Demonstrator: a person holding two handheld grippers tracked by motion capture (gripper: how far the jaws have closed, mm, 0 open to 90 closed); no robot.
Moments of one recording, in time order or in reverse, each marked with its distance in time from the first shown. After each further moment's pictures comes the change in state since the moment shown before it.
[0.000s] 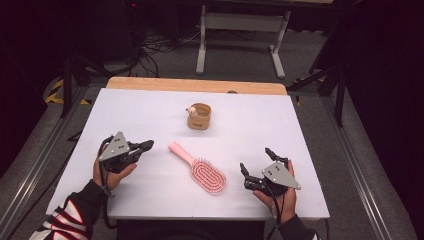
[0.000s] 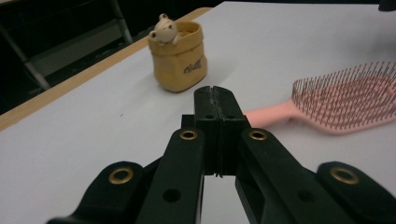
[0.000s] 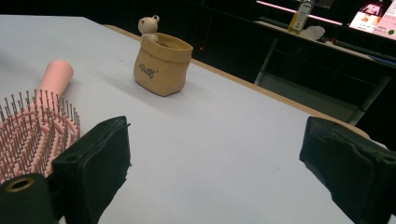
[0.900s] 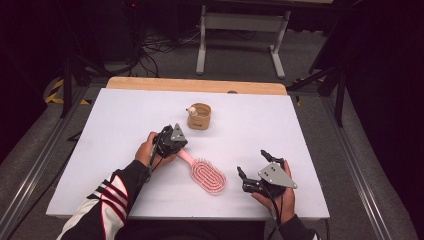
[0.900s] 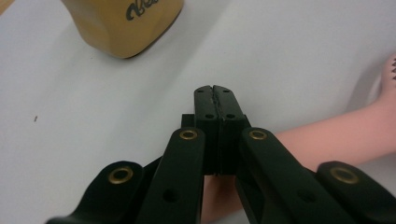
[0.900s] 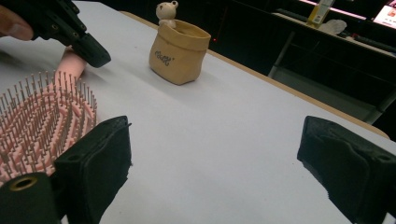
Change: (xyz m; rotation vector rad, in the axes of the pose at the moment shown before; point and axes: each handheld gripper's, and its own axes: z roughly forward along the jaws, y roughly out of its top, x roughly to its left) left arm -0.009 0.020 0.130 0.459 -0.020 0.121; right arm 0.004 -0.003 0.003 0.043 0.059 -0.040
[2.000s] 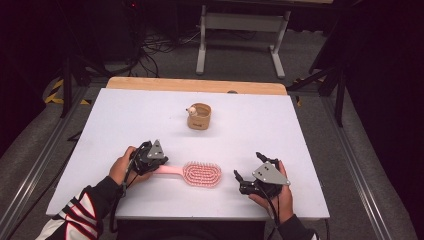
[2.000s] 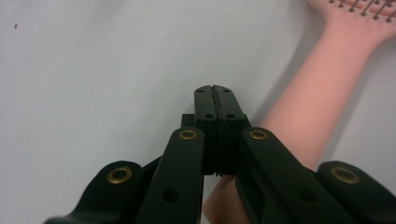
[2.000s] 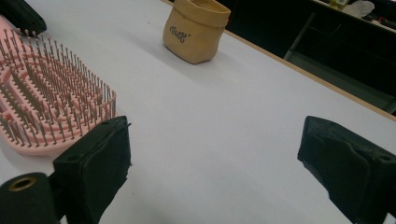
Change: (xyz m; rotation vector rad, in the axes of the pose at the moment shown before) left arm -0.015 -0.063 -0.052 0.065 -0.049 0.028; right arm 0.005 -0.003 0.009 0.076 0.049 -0.029
